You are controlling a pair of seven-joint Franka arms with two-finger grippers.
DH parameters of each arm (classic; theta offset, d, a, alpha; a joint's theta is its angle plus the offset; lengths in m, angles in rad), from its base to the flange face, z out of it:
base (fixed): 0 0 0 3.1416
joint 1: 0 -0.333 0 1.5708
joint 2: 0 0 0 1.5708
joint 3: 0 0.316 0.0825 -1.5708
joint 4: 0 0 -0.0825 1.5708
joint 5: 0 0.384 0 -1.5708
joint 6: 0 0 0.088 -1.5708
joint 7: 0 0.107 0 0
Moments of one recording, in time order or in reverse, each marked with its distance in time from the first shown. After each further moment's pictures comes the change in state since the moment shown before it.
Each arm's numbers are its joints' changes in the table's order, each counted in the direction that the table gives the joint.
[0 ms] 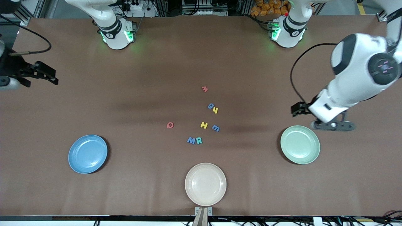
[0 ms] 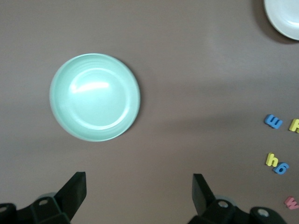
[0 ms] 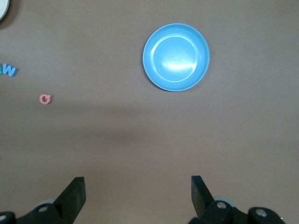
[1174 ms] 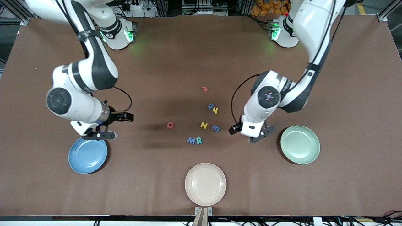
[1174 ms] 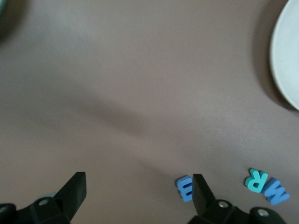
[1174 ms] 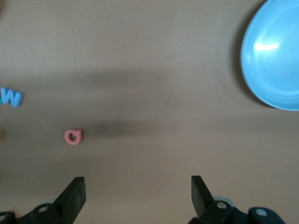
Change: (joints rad) left arm 0.297 0.358 -0.001 -0.046 0.076 -0.360 -0.995; right arm -0.250 0.427 0.005 0.019 0.109 -0.382 0.336
